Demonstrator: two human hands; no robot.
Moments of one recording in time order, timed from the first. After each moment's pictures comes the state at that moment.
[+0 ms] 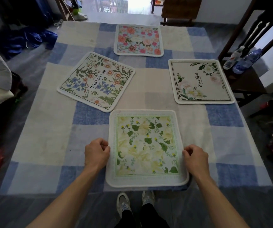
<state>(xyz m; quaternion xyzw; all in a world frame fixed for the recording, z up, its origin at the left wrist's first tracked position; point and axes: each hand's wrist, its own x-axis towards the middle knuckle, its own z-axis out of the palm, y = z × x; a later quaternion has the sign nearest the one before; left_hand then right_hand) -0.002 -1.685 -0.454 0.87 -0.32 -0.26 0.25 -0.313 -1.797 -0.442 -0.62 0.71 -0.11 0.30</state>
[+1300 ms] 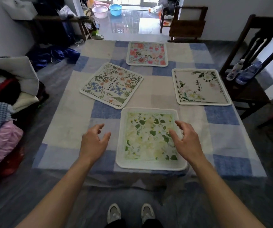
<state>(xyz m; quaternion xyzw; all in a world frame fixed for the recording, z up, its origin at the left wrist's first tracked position) -0.008 -1.618 -0.352 0.85 -0.39 -0.16 0.32 -0.285 -1.758 -0.354 -0.75 0.54 -0.22 0.32</state>
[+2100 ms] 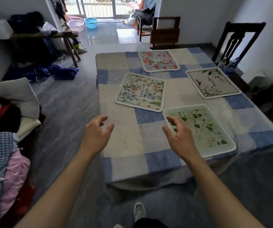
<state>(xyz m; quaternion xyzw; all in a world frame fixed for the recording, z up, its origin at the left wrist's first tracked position) 0.283 -1.536 -0.294 0.75 -0.51 -0.22 0.36 0.005 -1.593 -0.307 -0.70 0.58 -0.31 0.28</state>
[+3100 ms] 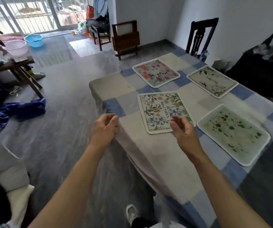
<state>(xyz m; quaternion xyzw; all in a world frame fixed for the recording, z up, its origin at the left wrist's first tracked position) 0.567 -1.770 -0.294 0.57 -0.48 -0.49 0.44 0.297 -1.708 -0.306 -0.47 0.65 -0.49 0.34</state>
